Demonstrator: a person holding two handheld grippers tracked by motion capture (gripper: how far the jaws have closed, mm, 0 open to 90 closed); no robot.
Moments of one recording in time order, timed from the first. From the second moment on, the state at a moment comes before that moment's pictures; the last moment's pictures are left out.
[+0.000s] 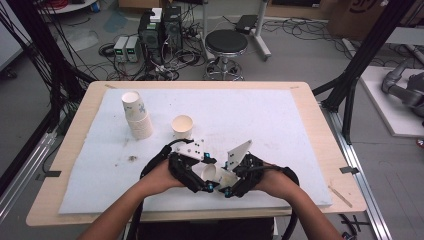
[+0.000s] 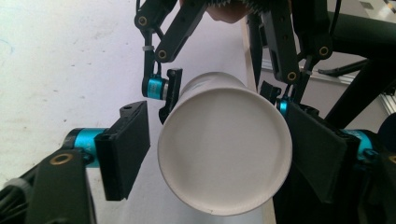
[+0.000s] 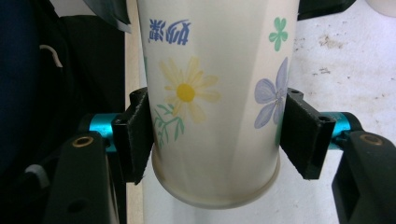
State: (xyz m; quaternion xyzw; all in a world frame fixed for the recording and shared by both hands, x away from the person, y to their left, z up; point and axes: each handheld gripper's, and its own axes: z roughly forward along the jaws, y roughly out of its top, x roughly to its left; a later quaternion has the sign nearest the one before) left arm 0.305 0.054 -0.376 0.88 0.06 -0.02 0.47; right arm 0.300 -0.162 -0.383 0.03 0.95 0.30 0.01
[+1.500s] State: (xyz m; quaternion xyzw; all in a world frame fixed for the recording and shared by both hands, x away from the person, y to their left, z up) left arm 0.294 0.096 -0.395 0.80 0.11 0.01 0.59; right arm 0.287 -0.222 -0.393 0.15 0.83 0.53 0.06
